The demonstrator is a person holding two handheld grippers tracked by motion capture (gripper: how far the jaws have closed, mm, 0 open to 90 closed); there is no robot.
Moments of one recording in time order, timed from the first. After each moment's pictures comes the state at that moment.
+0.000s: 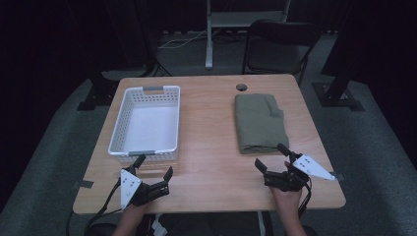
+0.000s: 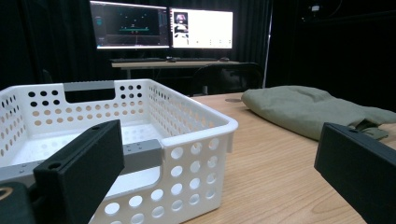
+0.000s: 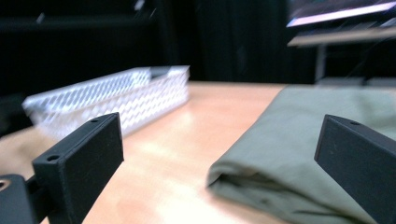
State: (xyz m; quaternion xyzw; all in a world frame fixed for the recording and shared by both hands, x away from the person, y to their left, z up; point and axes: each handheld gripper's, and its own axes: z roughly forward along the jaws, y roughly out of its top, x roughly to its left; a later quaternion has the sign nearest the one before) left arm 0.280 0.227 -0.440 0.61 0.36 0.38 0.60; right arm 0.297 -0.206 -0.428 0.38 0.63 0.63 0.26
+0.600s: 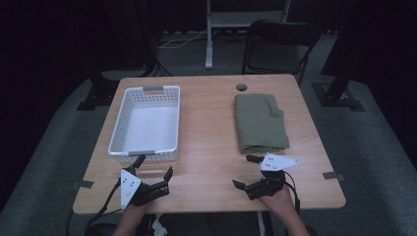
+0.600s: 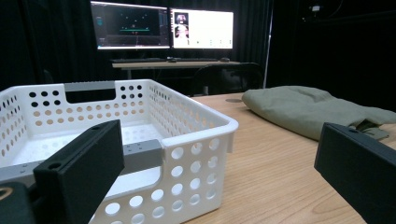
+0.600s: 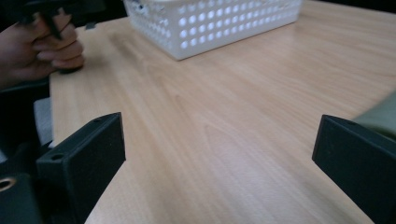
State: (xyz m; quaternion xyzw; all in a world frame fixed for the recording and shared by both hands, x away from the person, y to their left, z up) left arm 0.280 0.227 -0.440 0.61 0.36 0.38 0.60; right arm 0.310 -0.161 -0.431 0.25 0.79 0.54 0.13
